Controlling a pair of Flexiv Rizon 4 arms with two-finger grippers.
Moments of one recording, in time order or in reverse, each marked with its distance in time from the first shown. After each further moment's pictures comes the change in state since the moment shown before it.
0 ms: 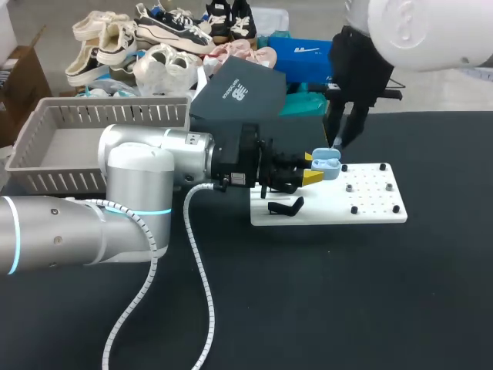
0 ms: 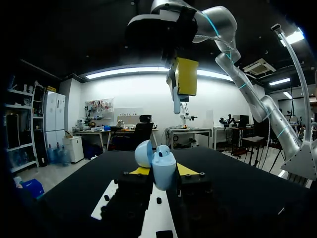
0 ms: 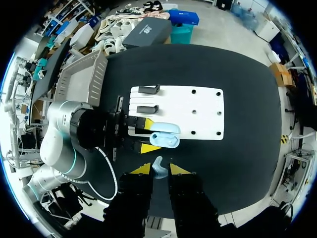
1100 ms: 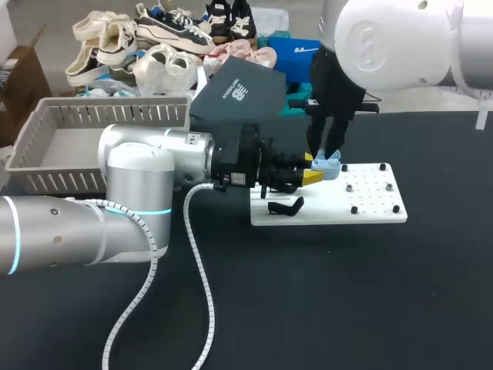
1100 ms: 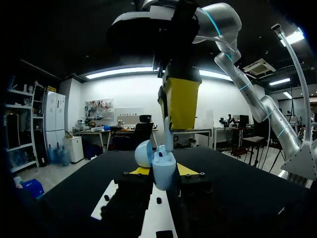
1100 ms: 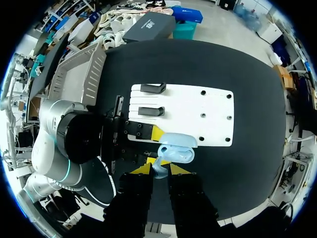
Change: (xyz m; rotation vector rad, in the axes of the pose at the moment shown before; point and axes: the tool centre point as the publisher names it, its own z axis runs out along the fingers) left arm 0.000 0.000 0.000 0.000 0.000 0.000; right arm -0.015 0.013 0.036 0.021 0.017 -0.020
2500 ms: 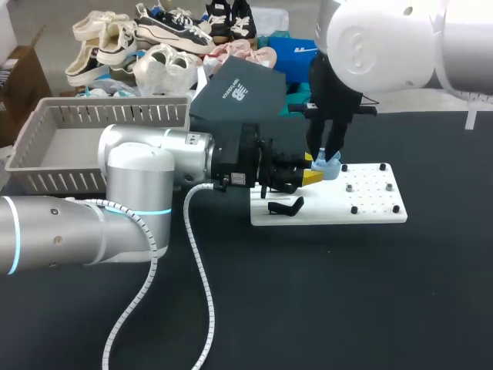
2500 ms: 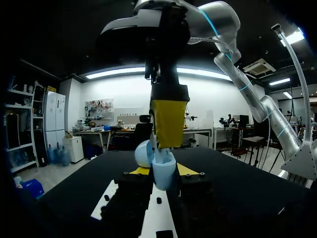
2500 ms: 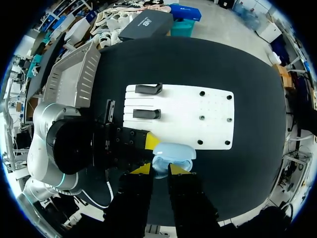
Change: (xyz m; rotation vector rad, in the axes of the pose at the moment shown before) left arm 0.000 0.000 0.000 0.000 0.000 0.000; right arm -0.009 -0.006 0.014 0.018 0.018 0.008
